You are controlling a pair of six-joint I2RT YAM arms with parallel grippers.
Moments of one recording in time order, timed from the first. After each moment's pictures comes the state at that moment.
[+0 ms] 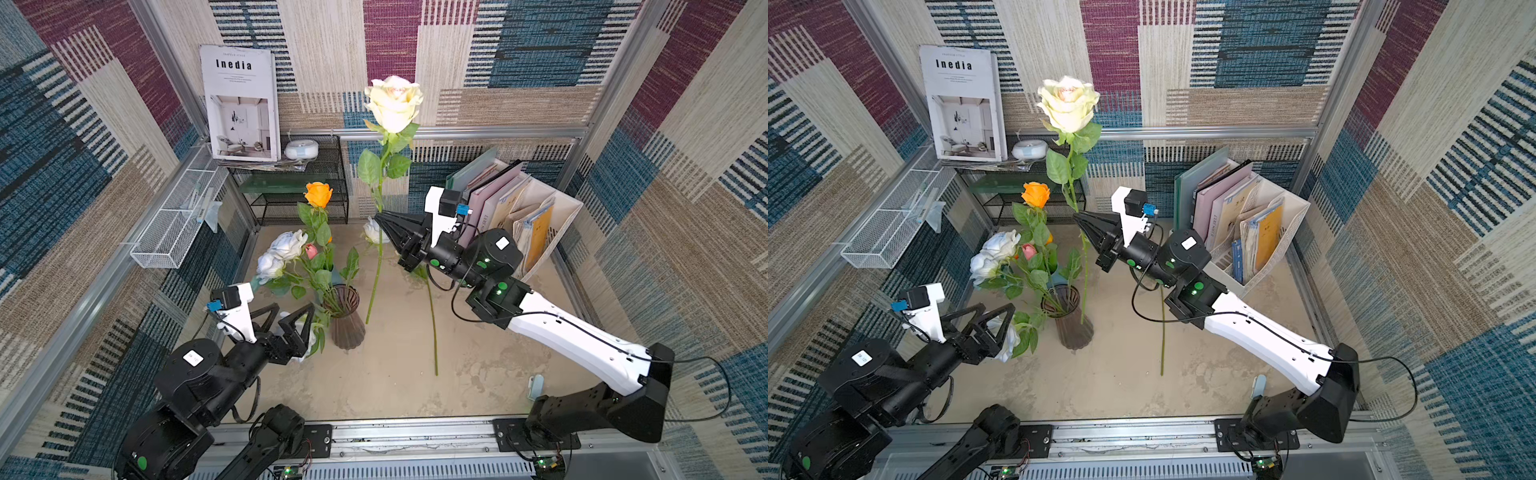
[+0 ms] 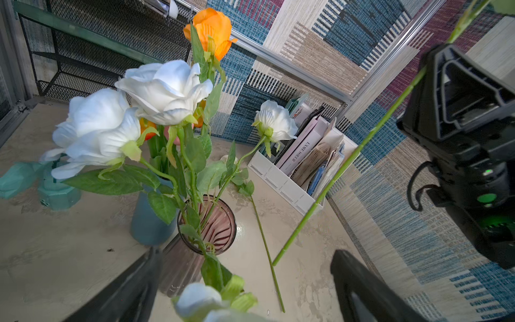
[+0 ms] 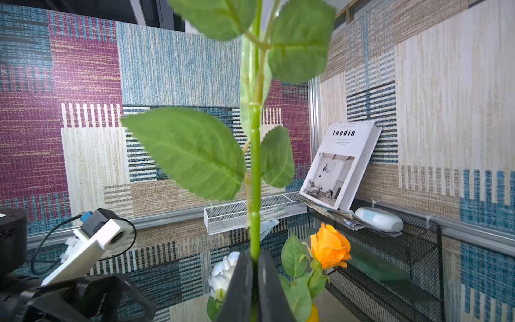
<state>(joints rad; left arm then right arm) -0.51 0.47 1.21 -0.91 -0.08 -0.49 0.93 1.45 1.42 0.48 -0.21 0.15</state>
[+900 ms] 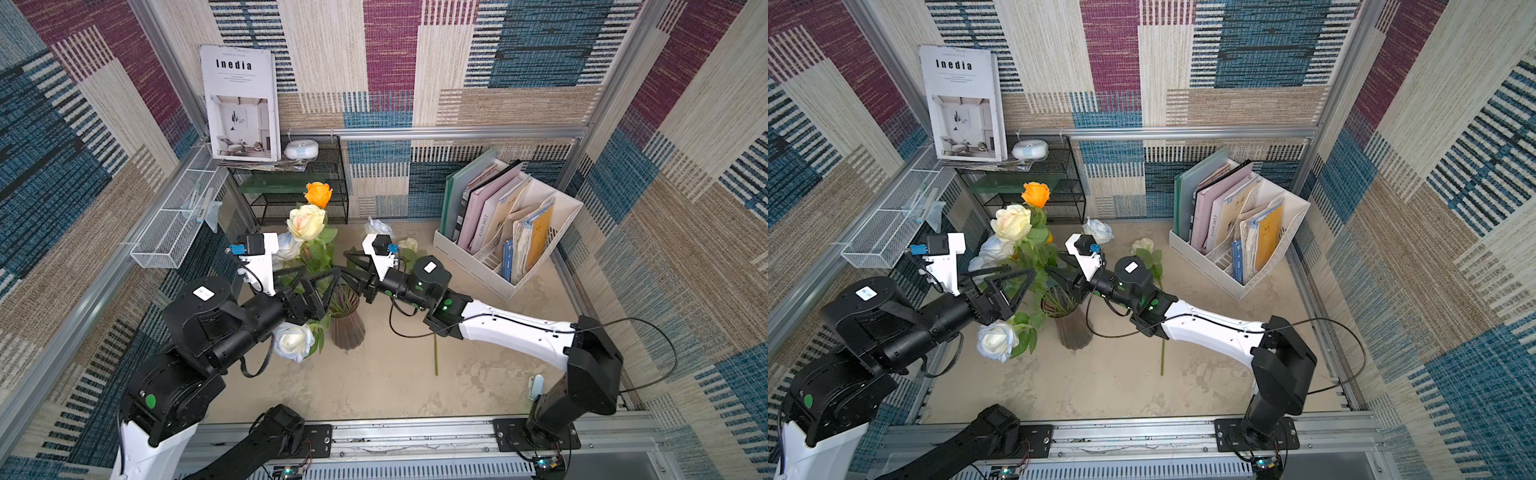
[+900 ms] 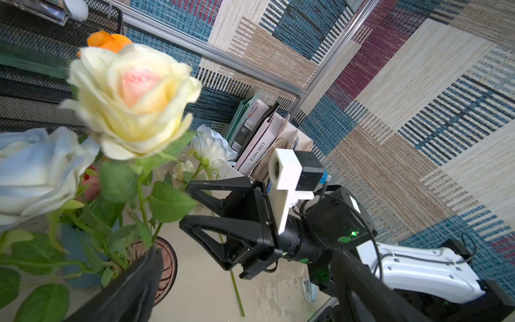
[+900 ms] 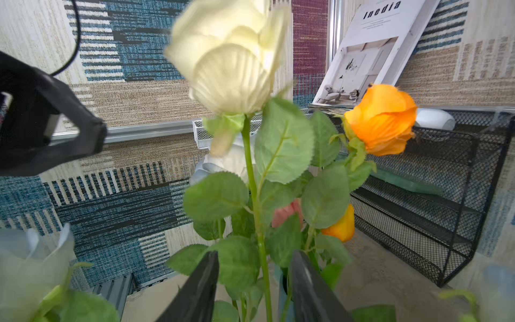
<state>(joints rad) -0.51 0.83 1.52 -0.87 0.13 -0.49 1.01 1.57 1.20 0.57 -0.13 0.11</state>
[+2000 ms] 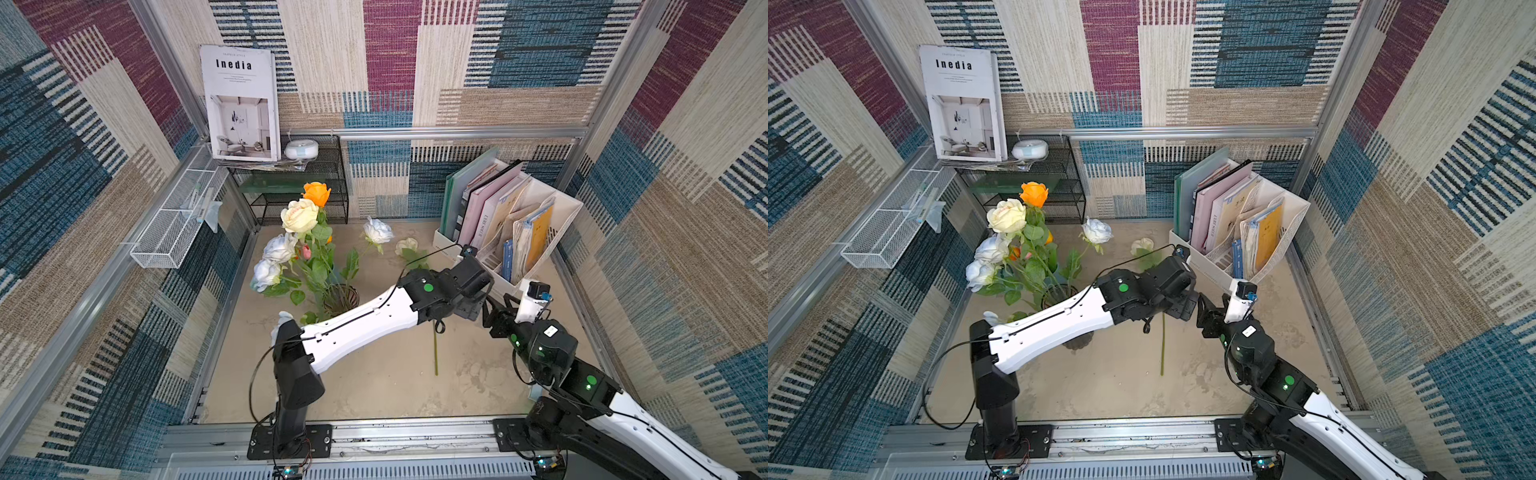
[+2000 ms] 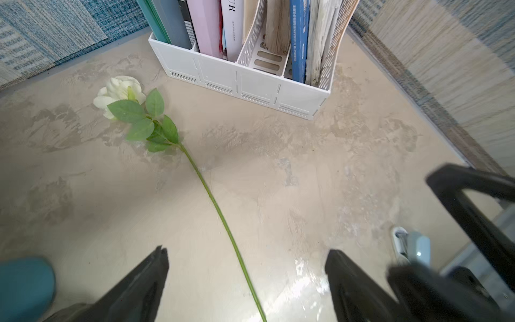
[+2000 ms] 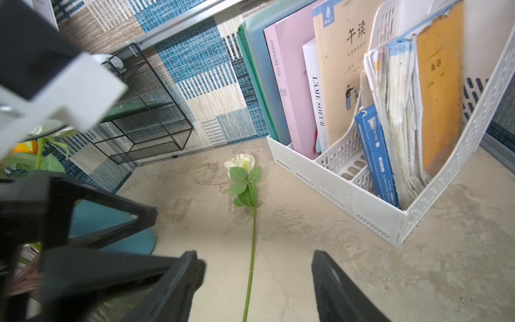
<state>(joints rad) -1.09 1.98 2.01 -0.96 -0.37 -0.46 0.80 0.50 0.55 -0.27 0.55 0.46</state>
